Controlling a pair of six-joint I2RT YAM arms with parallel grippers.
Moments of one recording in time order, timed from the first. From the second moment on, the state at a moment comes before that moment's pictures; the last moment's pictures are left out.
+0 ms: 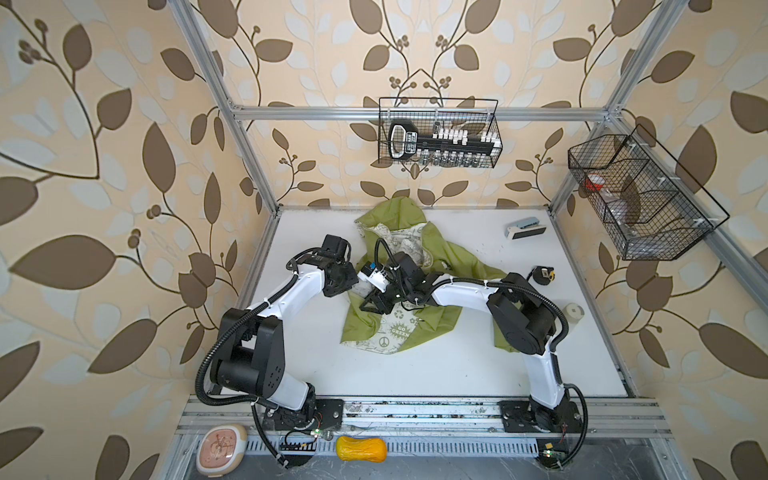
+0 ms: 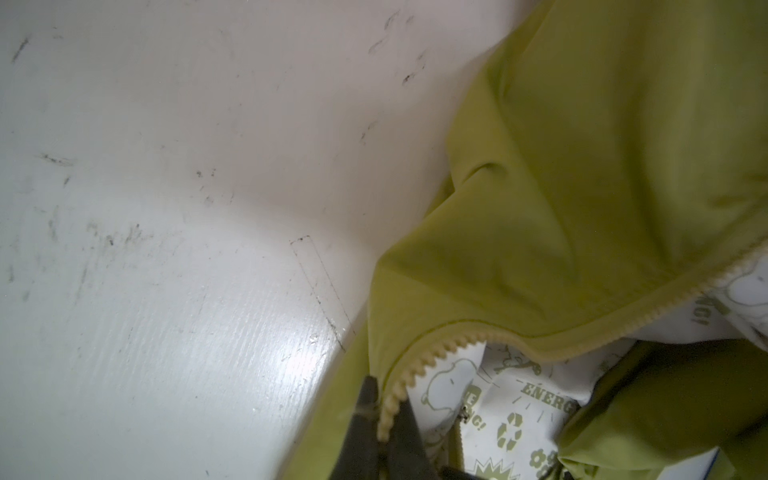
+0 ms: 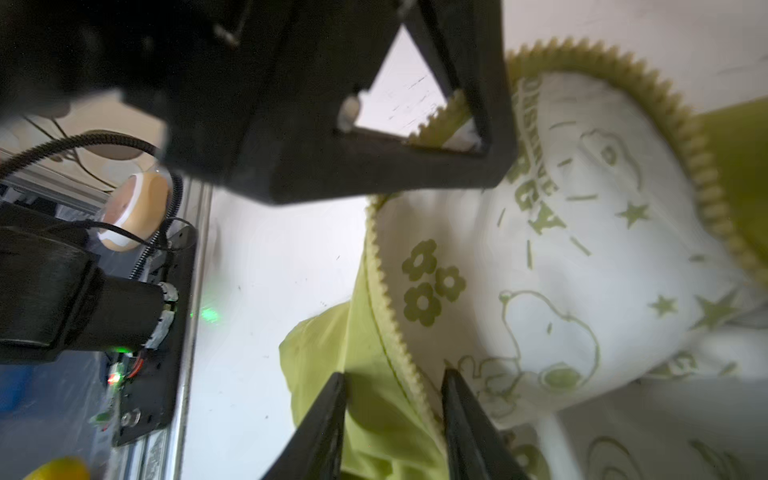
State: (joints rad) left arm -0.20 1.50 1.05 -0.67 0.04 -0.64; right arm 0.82 2.07 1.37 -0.03 -0.57 0.05
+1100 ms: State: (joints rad) left arm -0.38 1.69 1.29 -0.73 0.19 -0.55; right arm 0.84 1.54 0.85 0.09 -0.33 0.33
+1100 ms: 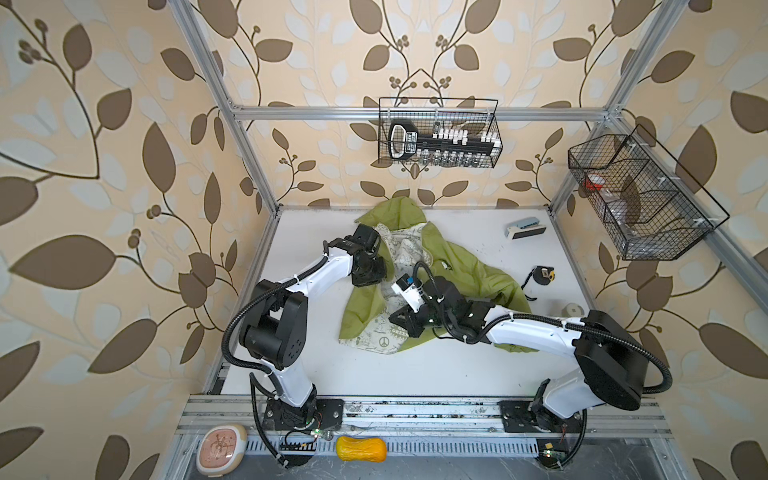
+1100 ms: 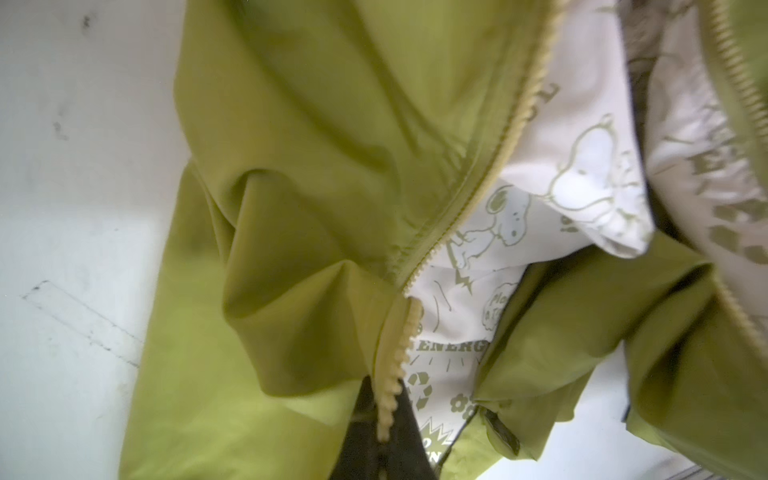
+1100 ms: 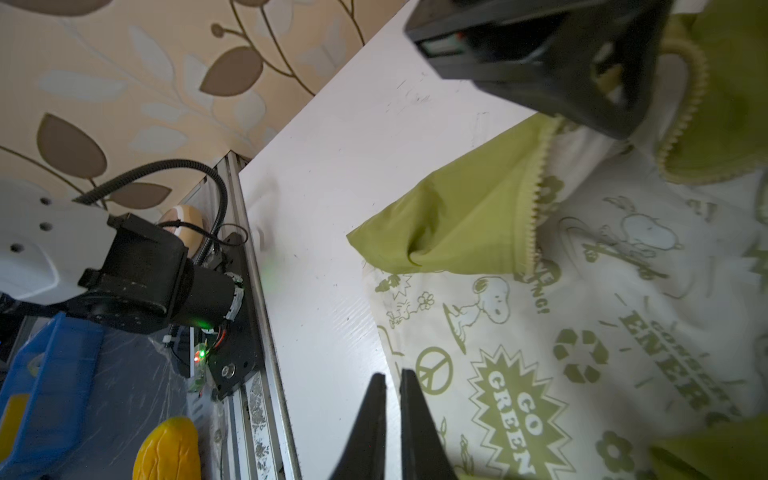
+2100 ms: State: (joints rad) left arm -0.38 1.43 1.35 -0.89 0.34 -0.45; right arm 0.68 1.69 0.92 0.35 -0.61 0.54
